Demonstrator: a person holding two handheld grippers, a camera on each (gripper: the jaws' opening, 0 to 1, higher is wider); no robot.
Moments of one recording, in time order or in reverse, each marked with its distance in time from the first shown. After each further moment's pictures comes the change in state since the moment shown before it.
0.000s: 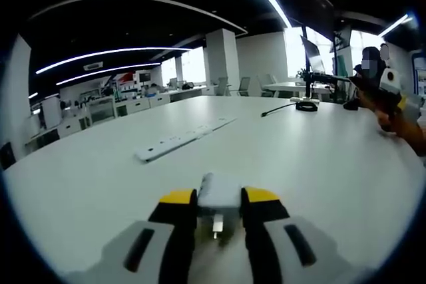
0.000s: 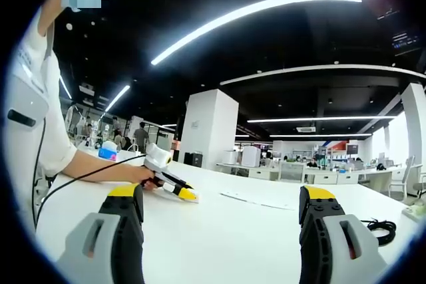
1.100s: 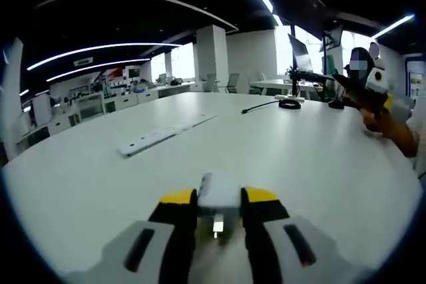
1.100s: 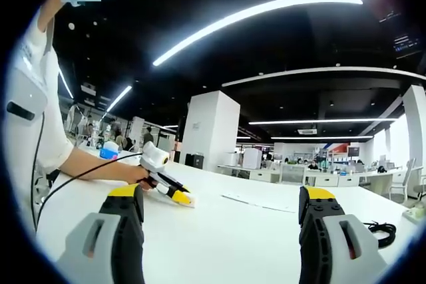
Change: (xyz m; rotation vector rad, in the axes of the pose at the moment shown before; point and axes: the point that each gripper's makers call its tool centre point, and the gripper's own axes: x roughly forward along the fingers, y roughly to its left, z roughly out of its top) left arm -0.014 -0.036 -0.003 -0.007 0.031 -0.077; right arm -0.001 0.003 0.003 -0.010 -0.010 0.013
